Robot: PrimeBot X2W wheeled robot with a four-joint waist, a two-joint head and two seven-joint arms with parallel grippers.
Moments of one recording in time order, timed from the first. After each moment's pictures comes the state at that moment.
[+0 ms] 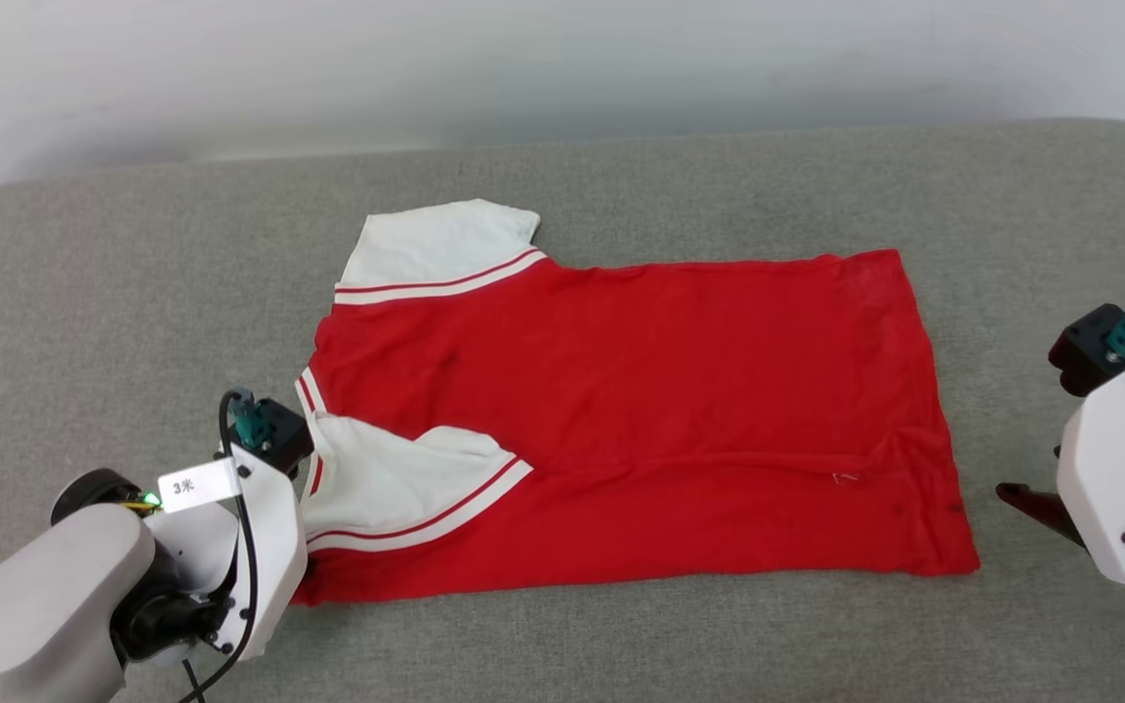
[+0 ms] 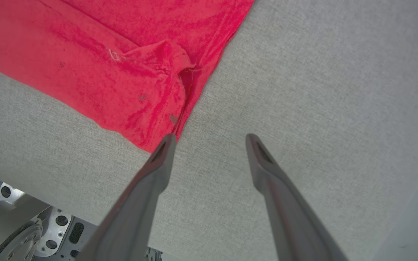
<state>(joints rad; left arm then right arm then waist) -0.61 0.79 -0.93 0.24 -0.96 -0.13 0.71 -0.56 -0.85 0.66 0.15 0.83 0.13 0.80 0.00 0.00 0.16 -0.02</state>
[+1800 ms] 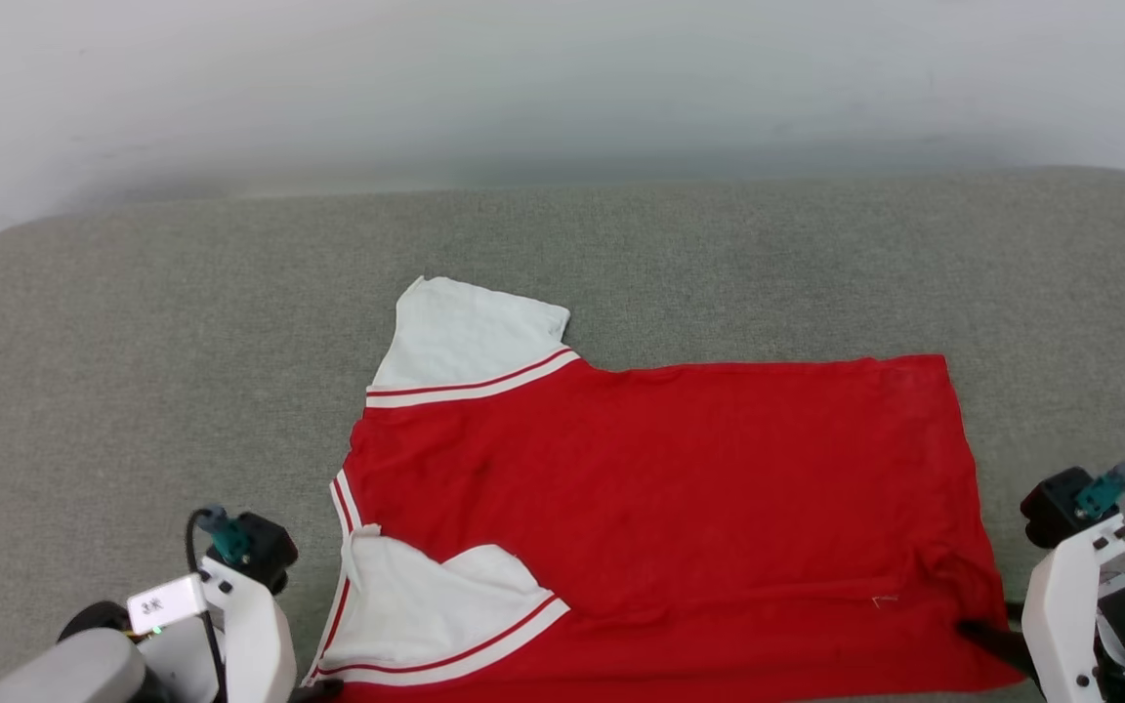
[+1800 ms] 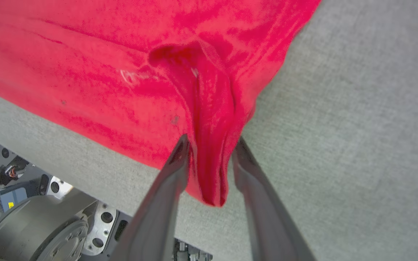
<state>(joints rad) -0.41 0.85 -0.95 0.15 -1.07 -0.07 0.58 -0.36 -0.80 0.77 0.28 0.96 0.13 0.56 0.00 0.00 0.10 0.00</state>
